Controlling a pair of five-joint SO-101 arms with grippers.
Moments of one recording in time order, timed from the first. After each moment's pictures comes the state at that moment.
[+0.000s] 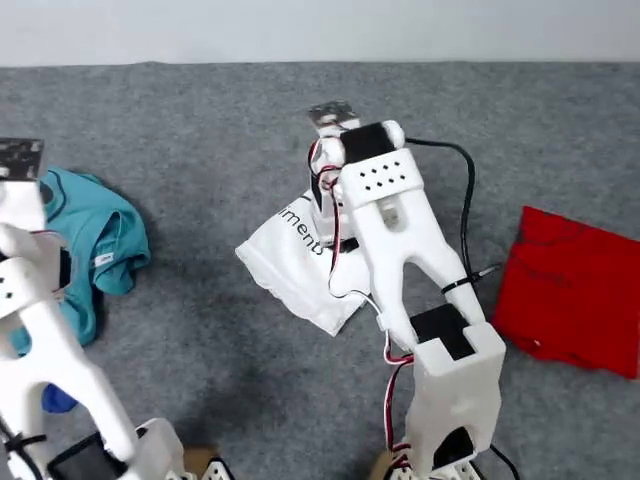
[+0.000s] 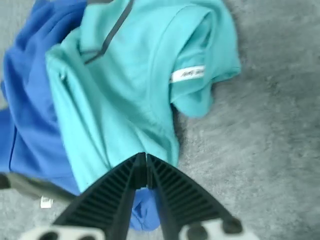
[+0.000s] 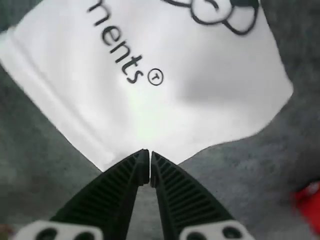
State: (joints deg) left arm -36.0 -20.2 16.9 85.5 -21.8; right arm -23.8 22.0 -26.8 100.7 -12.0
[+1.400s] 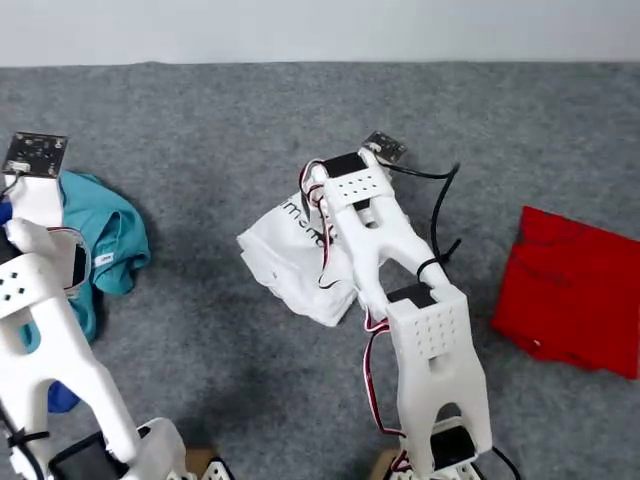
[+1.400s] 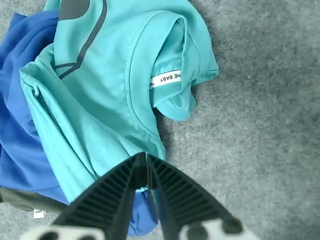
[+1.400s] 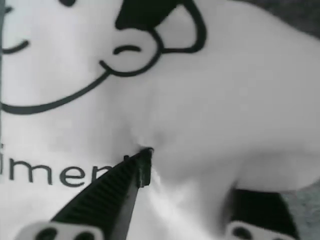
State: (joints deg) left arm -33.8 -20.2 17.6 85.8 -21.8; right arm -22.4 46.0 -29.2 78.7 -55.6
